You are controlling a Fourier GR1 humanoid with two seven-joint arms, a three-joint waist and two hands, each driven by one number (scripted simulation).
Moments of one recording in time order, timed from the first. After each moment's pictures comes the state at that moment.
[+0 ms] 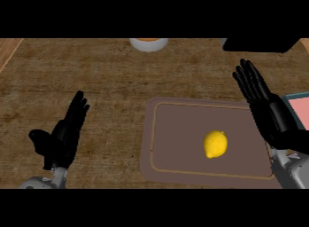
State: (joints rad) left arm -0.07 0.31 -0.33 -1.58 0.27 0.41 0.08; right arm -0.24 -0.46 0.31 -1.63 -0.39 -0.16 -0.15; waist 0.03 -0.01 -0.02
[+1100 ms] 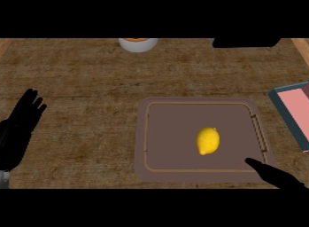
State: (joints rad) left arm 0.02 0.50 -0.09 -1.63 0.47 0.21 0.13; right arm 0.19 -0.67 0.35 -1.95 0.36 -0.80 0.33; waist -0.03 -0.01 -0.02
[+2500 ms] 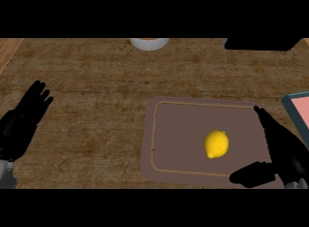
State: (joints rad) left arm -0.06 0.49 -0.09 -1.60 0.48 0.15 0.17; right arm -0.18 -0.66 0.50 -2.00 0.35 -0.06 1.25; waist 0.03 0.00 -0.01
